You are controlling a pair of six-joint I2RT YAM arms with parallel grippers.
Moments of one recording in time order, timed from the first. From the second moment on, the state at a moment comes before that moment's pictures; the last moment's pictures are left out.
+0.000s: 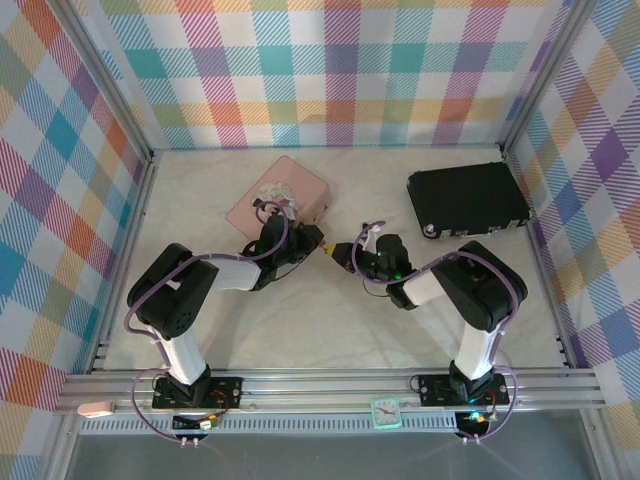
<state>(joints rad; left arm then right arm) -0.57 1.77 0.78 0.55 0.17 -1.19 0.61 1.81 0.56 0.98 -0.38 1.07</state>
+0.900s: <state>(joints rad) -0.57 1.77 0.78 0.55 0.17 -1.19 0.61 1.73 0.55 0.88 -0.34 1.08</state>
